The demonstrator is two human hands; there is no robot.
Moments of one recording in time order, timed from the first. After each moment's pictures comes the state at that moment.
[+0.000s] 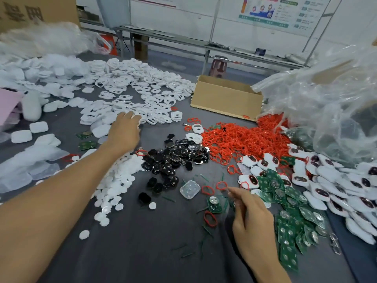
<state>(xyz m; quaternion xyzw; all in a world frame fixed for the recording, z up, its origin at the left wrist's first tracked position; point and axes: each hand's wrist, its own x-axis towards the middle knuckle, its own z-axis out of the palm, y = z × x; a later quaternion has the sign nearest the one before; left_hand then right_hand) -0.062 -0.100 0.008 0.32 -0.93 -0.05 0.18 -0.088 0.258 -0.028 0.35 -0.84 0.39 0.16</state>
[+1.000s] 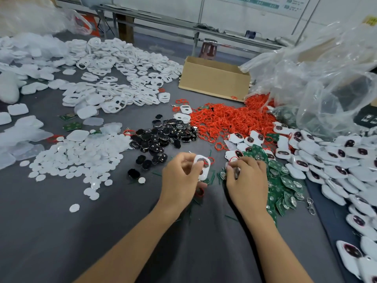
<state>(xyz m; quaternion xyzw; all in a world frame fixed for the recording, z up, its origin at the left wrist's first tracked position) -0.024 0.144 -0.016 0.24 -0.64 -0.67 0.27 -0.125 0.264 -0.031 0.24 -0.92 0.23 0.21</state>
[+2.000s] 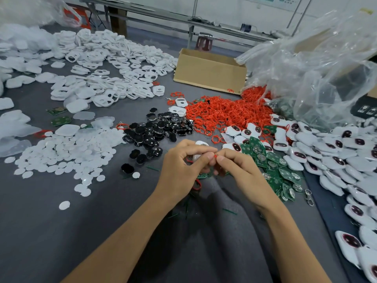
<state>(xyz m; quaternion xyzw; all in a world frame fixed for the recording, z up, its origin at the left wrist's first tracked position) -0.027 0.141 -0.008 0.09 -0.69 -0.65 0.30 -0.113 0.268 0.005 0.42 -0.68 0.57 -0.18</state>
